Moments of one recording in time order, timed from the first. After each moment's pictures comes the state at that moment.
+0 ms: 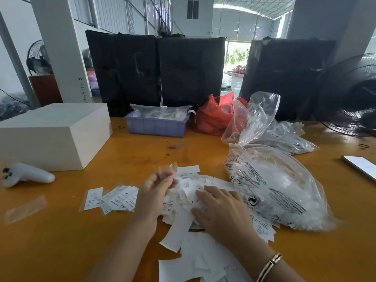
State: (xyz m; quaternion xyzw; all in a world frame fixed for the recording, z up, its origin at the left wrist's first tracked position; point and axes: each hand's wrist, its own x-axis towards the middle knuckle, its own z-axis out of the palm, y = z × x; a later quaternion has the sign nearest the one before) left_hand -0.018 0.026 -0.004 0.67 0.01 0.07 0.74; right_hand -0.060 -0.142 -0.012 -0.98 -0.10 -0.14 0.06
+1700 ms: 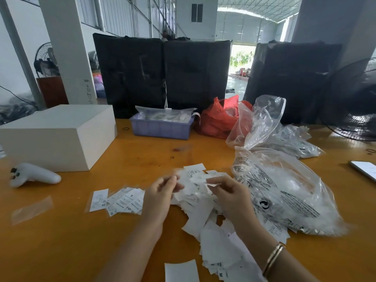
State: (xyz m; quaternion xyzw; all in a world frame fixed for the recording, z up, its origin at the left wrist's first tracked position) left_hand -0.016 0.025 -0.005 0.71 0.02 0.09 0.70; right_hand -0.038 -0.139 0.005 -0.77 0.00 -0.17 0.62
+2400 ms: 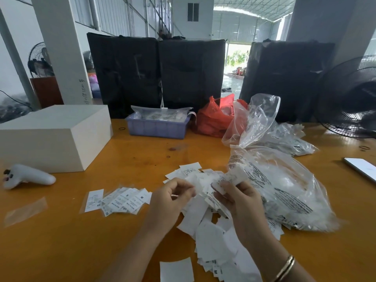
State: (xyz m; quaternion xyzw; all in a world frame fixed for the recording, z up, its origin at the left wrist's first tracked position) left_hand -0.034 0.010 0.001 0.79 -0.16 0.12 0.57; right_hand -0.062 -0.154 0.008 -0.53 0.08 -0.12 0.84
